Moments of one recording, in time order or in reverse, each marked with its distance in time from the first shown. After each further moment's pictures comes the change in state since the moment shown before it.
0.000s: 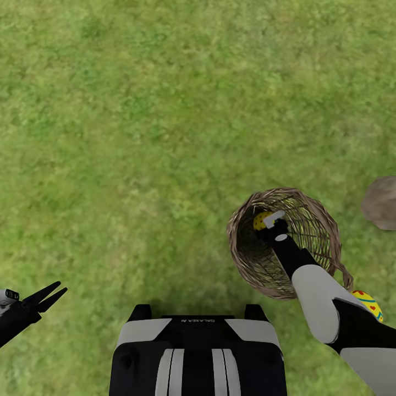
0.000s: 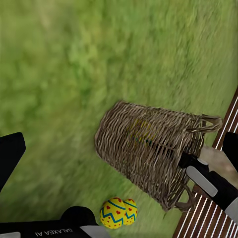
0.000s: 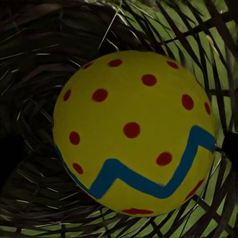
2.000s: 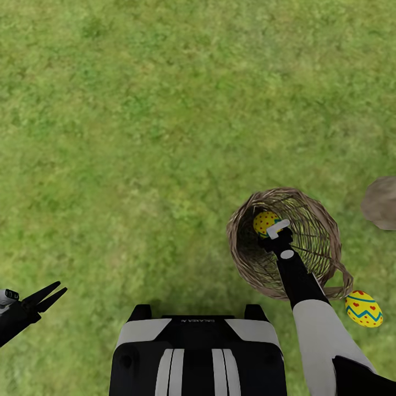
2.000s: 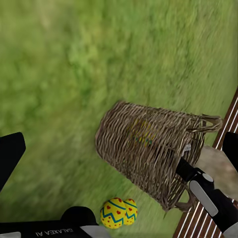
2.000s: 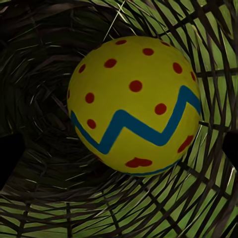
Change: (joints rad) left arm 0.000 0.001 0.000 0.000 0.000 0.000 0.000; right arm 0.259 0.062 -0.001 -0.435 0.008 0.028 0.118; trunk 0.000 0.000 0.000
